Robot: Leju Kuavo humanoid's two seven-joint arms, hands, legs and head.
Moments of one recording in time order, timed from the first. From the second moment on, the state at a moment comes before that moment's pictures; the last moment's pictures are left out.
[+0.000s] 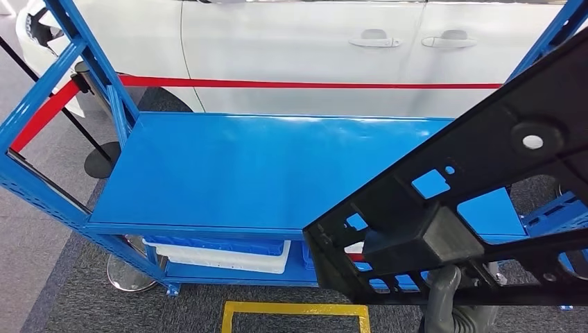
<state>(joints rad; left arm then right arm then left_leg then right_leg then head) -0.05 -0.16 1.39 -0.24 -0.67 0.11 -0.49 0.36 0.10 0.31 -2.14 -0.04 -0.06 -0.69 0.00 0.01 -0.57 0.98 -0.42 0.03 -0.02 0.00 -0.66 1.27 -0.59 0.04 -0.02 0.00</state>
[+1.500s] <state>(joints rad) -0.04 -0.18 1.41 -0.25 -0.76 0.12 -0.42 0.48 0.35 0.01 -2.14 -0.06 0.29 -0.70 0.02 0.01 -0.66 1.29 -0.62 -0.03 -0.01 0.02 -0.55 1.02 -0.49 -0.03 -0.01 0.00</state>
